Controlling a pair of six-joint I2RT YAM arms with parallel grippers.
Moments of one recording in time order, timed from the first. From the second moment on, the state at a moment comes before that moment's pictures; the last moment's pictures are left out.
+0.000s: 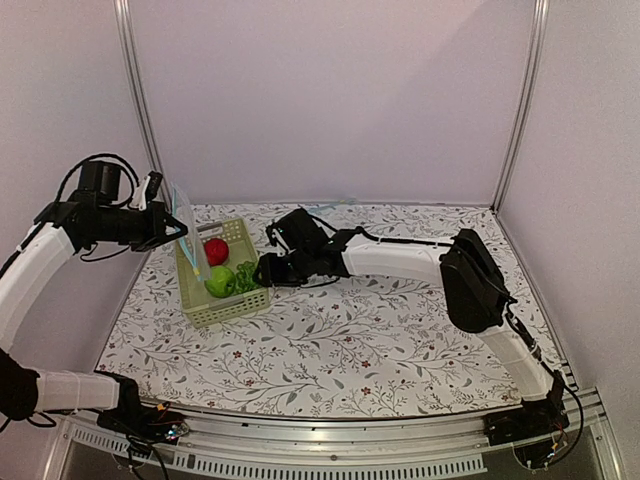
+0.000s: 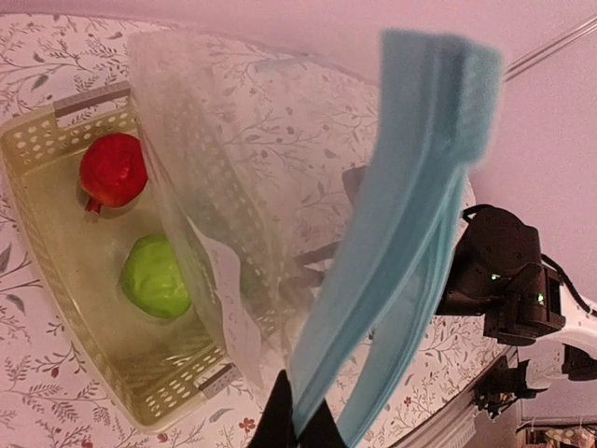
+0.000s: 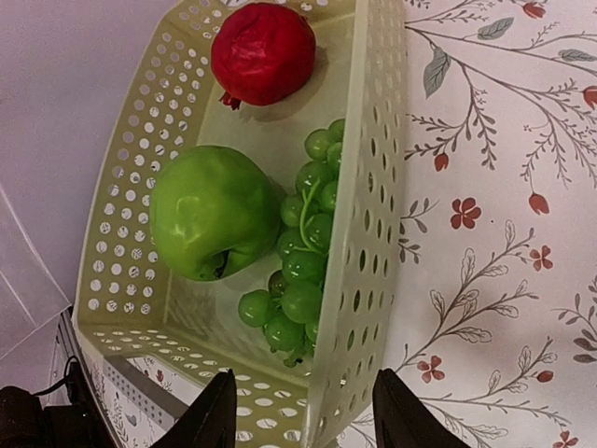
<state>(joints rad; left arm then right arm) -0.09 1.10 1.11 -0.72 0.49 -0.34 0.98 2.45 2.07 -0.31 -0.16 0.65</state>
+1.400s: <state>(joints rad) -0.40 1.20 1.05 -0.87 0.26 -0.40 0.69 1.74 1.16 -0.47 0.17 0.49</state>
